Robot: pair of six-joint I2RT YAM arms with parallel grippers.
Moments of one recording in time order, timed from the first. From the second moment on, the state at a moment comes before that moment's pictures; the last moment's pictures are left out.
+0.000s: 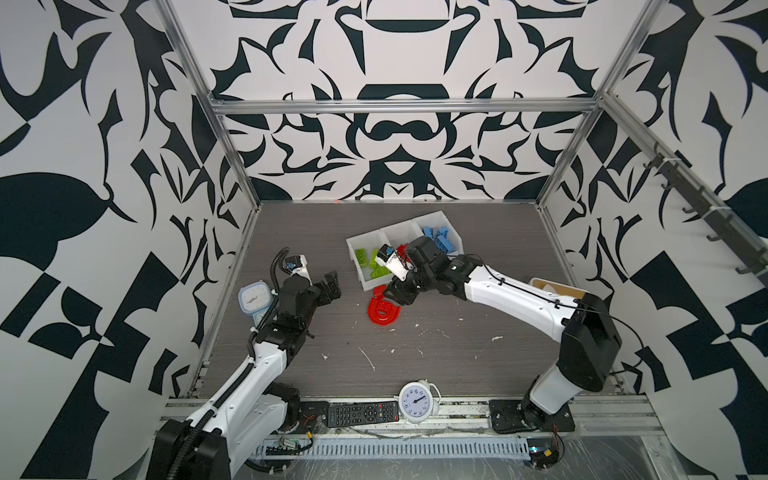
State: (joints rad) left arm -0.29 0.91 0.42 0.07 -0.13 -0.47; right arm 0.83 1.67 1.30 -0.51 -0.23 -0.06
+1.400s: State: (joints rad) left arm -0.21 0.89 0.38 0.07 -0.08 -0.52; right arm 0.94 1.99 1.43 -0.61 -0.22 -0.06
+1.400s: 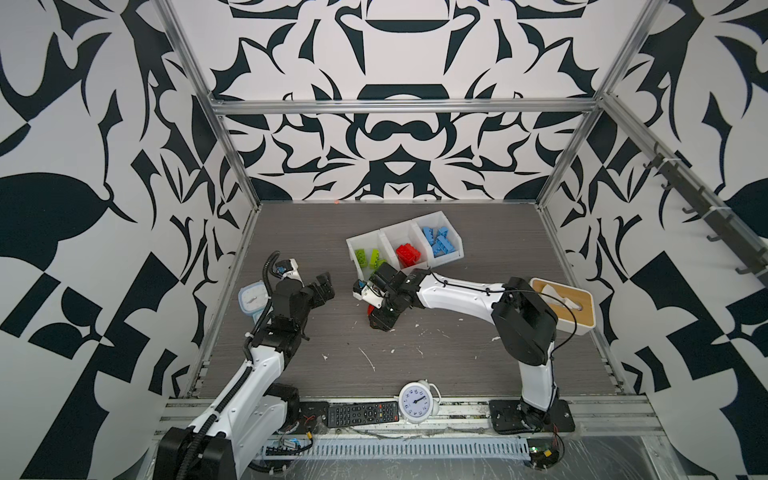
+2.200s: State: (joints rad) left arm -0.21 0.89 0.38 0.07 -0.08 -0.52; right arm 1.01 2.07 1.49 -0.67 -0.02 -0.09
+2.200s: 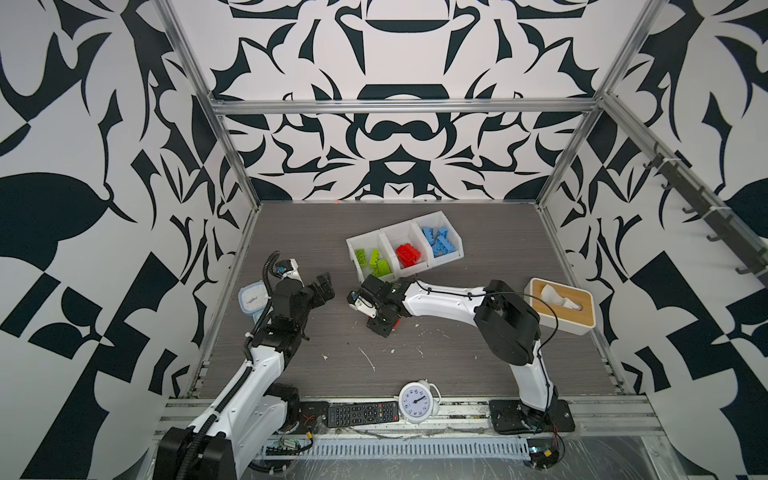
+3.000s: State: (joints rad) left arm -0.21 0.89 0.38 0.07 -0.08 -0.52; right arm 0.94 1.87 1.46 -0.63 -0.08 -0.06
